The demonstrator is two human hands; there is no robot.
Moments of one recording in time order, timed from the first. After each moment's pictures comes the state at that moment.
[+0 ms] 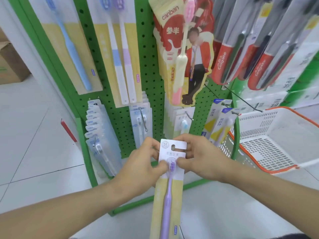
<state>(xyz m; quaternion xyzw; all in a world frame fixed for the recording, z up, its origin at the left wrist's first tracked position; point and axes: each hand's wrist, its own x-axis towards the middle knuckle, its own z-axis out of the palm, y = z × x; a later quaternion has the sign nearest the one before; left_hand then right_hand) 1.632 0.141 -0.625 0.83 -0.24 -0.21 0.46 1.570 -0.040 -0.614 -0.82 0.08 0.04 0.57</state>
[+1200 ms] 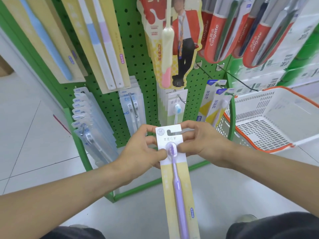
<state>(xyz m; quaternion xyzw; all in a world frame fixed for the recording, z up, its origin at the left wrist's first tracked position) 1.631 0.126 -0.629 0.74 -0.16 -0.29 0.58 1.564 -0.057 -0.627 -0.71 0.15 0.06 0.68</state>
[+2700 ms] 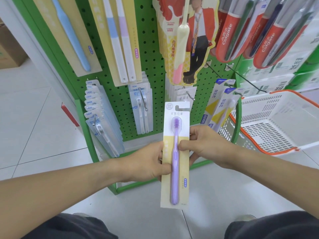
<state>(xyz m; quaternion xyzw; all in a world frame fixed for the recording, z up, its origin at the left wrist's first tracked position) 1.625 0.142 -0.640 0.72 -0.32 -0.43 0.43 1.560 -0.041 -0.623 -0.78 0.13 0.11 0.61</state>
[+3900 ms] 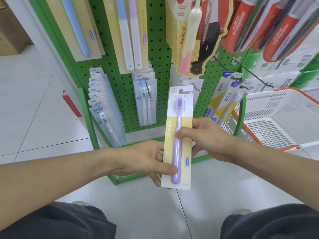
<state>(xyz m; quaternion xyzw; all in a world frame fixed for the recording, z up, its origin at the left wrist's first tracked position) 1.627 0.161 -0.642 0.68 -0.27 -0.54 0.43 1.563 -0.029 -0.620 -0.76 0.15 0.11 0.63</state>
